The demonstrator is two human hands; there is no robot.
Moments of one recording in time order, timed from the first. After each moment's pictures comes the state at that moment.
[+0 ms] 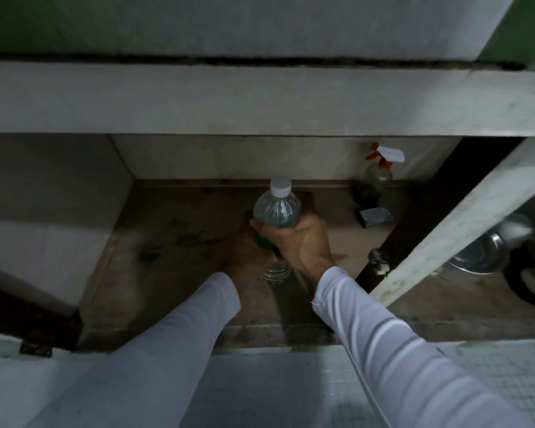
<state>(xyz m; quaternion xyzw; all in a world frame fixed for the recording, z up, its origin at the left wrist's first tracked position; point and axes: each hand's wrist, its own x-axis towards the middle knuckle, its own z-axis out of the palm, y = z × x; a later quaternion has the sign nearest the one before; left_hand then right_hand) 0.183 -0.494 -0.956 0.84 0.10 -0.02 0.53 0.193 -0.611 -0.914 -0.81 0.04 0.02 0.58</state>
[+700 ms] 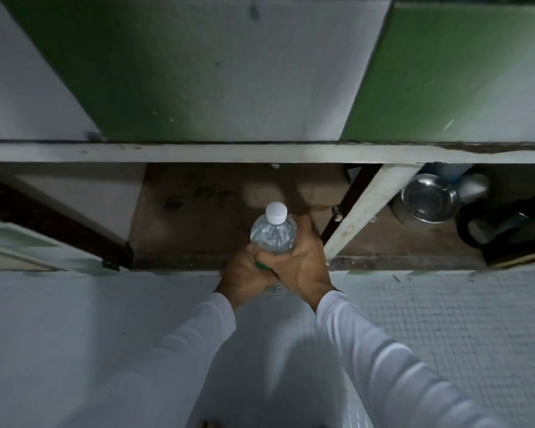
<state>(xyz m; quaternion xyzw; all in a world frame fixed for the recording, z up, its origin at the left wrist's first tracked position) 0.010 -0.511 -0.865 0.78 0.12 -0.13 0.61 0.034 -0.638 -0.831 -0.85 0.02 0.05 0.52</state>
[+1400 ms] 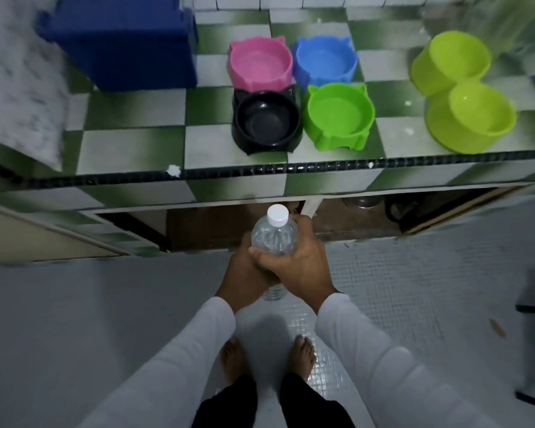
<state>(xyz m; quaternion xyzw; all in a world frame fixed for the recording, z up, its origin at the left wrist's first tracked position) -0.102 -0.528 -0.535 0.79 0.09 -0.16 0.58 -0.087 -0.663 -0.468 -0.85 0.07 0.12 0.51</state>
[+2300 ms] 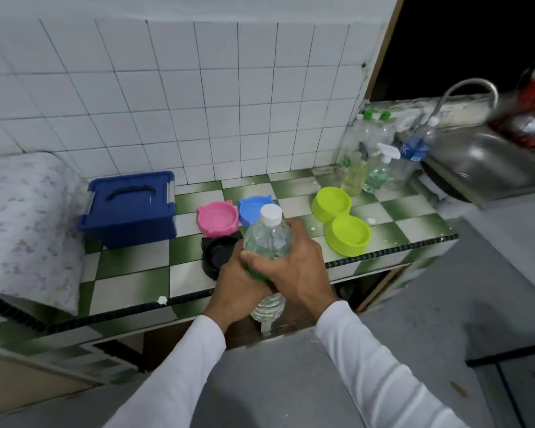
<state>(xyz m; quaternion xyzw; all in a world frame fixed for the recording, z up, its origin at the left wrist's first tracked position) -0.018 -0.585 -0.241 0.81 -0.09 -0.04 0.57 -0.042 -0.716 -0.168 -0.87 0.04 -0.10 0.49</state>
